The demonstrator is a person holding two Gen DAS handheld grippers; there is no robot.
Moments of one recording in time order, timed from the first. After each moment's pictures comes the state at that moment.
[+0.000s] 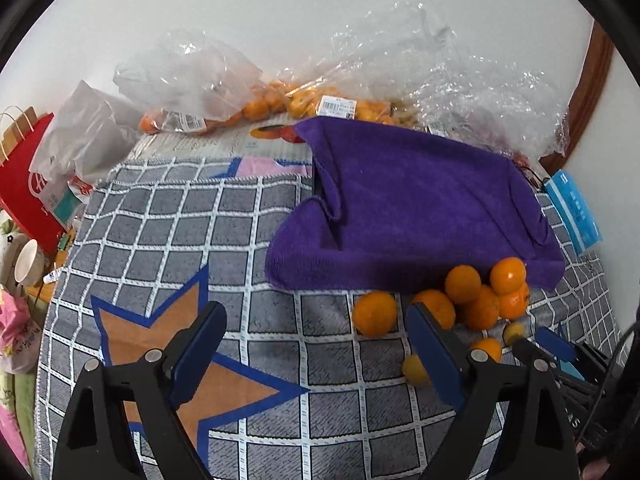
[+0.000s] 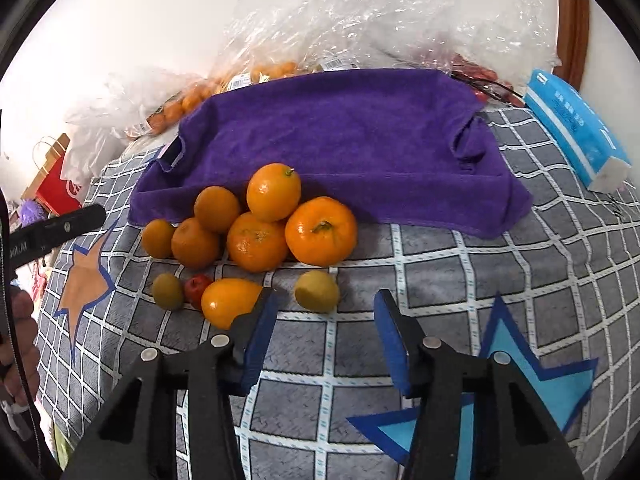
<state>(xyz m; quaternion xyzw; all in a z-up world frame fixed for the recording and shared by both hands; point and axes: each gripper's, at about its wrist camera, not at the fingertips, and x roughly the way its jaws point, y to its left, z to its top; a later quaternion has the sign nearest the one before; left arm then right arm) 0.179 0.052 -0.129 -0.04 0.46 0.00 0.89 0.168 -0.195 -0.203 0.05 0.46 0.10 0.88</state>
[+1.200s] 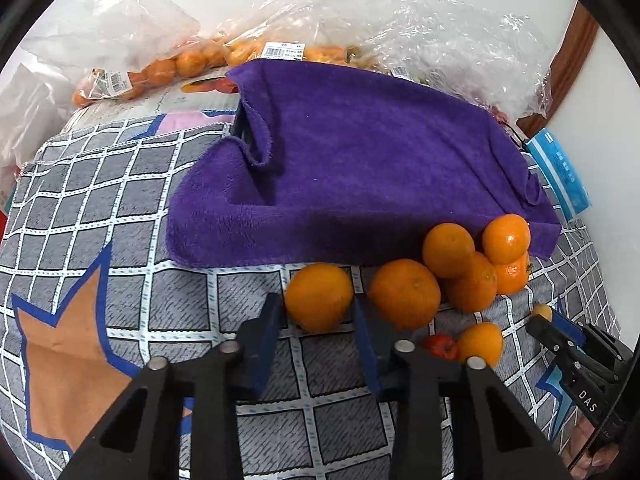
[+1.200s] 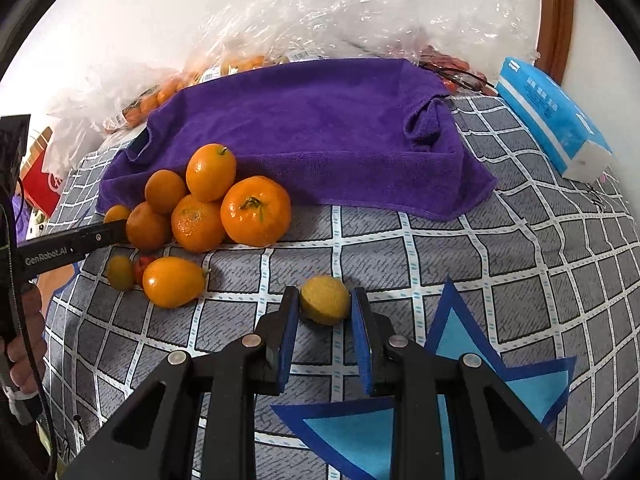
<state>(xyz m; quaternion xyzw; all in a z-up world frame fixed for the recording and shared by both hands) 0.204 0.018 -0.181 -0.05 0.50 -0.07 0.86 0.162 -0.229 -0.212 0.03 0.46 0.07 0.89</state>
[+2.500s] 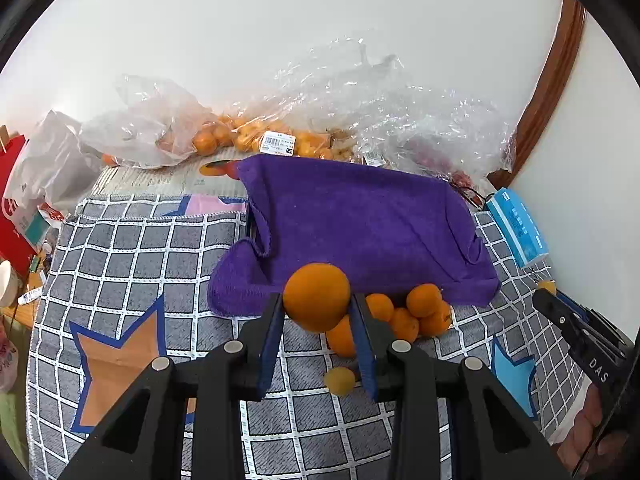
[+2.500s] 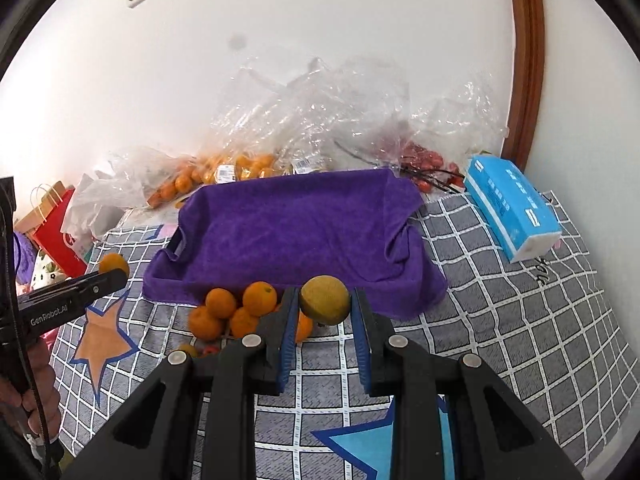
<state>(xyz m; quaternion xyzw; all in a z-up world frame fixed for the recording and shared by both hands) 0.173 0.026 -0.081 -0.07 0.43 -0.07 0.90 0.146 -0.228 -0.096 0.04 0.36 0.05 0.93</state>
